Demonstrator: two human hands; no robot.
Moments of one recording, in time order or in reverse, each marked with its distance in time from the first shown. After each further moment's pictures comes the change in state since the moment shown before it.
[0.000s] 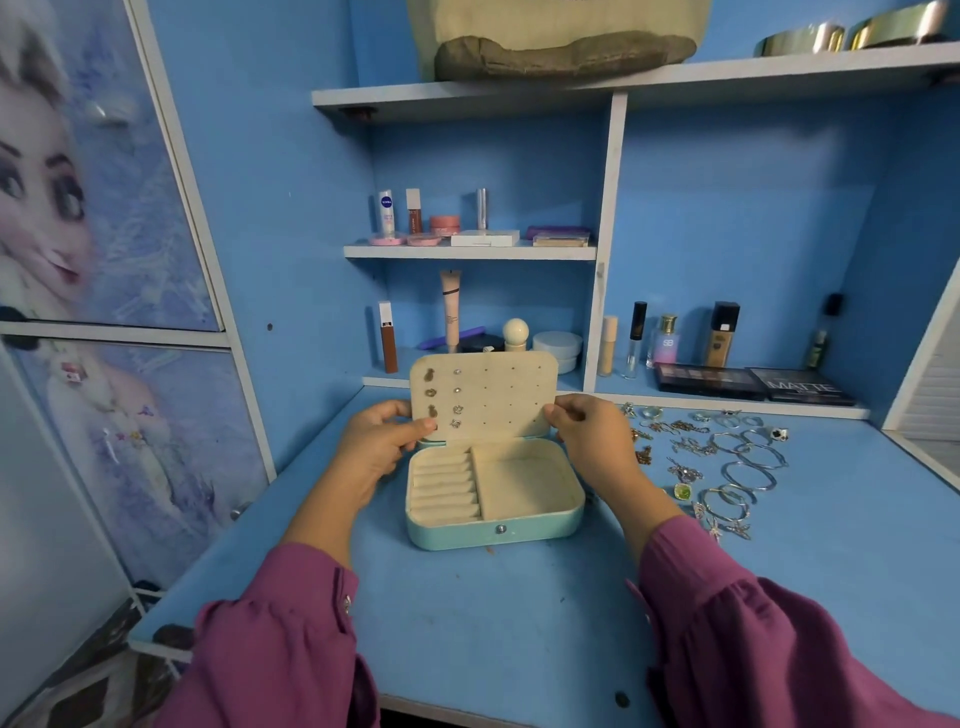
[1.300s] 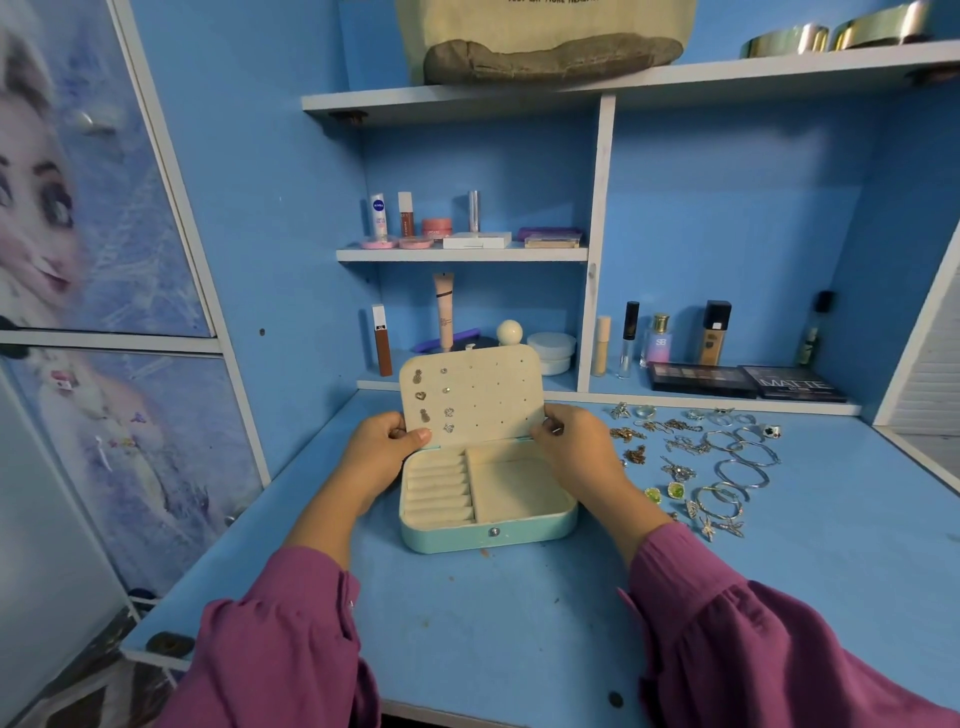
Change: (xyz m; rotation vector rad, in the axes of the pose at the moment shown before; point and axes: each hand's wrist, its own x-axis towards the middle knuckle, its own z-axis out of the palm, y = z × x) left_hand 0.001 -0.006 0.007 0.236 0.010 0.071; right_hand -0.004 0.002 0.008 -0.251 -0.094 -0.025
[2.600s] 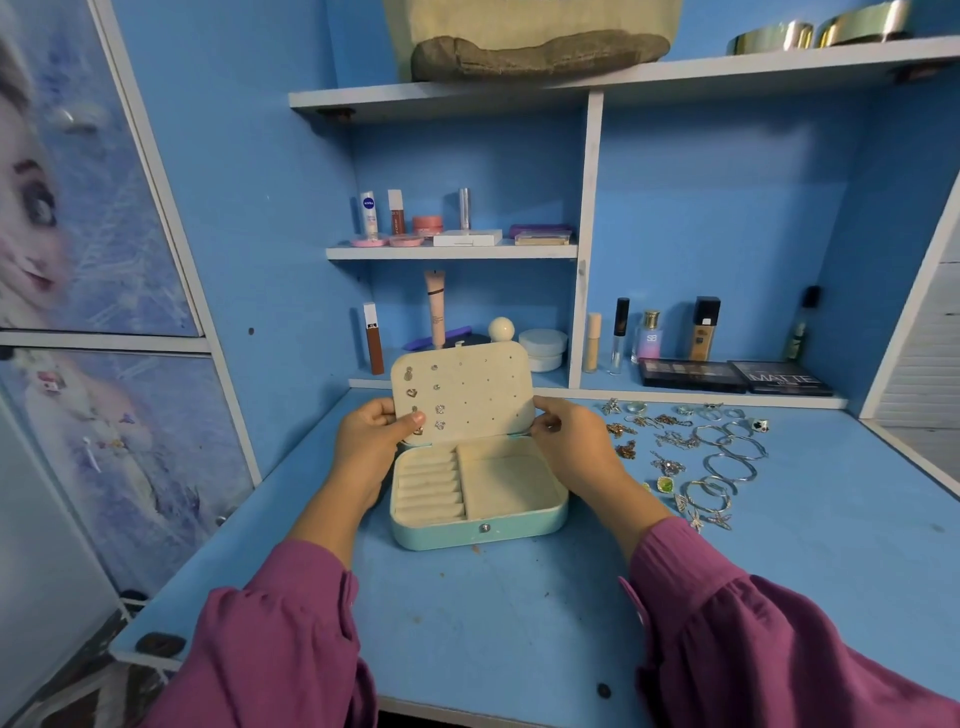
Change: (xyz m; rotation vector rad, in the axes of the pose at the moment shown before) left_hand -0.001 0.004 0.011 -0.363 0.118 0.014; right_hand -0.004 0.002 -0.009 0.060 -0.026 -0.047
